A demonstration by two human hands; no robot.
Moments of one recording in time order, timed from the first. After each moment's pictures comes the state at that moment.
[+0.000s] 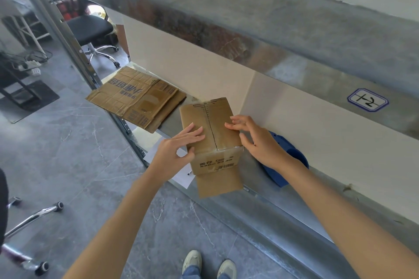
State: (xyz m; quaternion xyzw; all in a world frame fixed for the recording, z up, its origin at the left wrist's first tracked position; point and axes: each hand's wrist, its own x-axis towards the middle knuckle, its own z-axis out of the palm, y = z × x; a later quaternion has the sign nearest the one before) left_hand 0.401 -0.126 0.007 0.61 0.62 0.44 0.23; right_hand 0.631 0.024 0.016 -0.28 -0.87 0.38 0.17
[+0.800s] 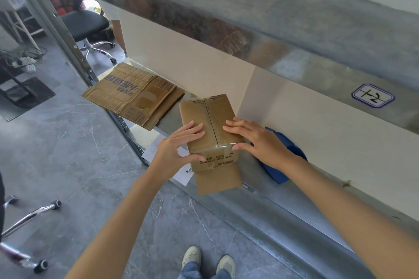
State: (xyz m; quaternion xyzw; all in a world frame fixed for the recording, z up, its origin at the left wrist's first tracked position) left_hand 0.404 -0.124 0.003 0.60 0.62 0.44 0.25; right_hand 0.636 0.024 0.022 -0.25 -0.93 0.25 0.13
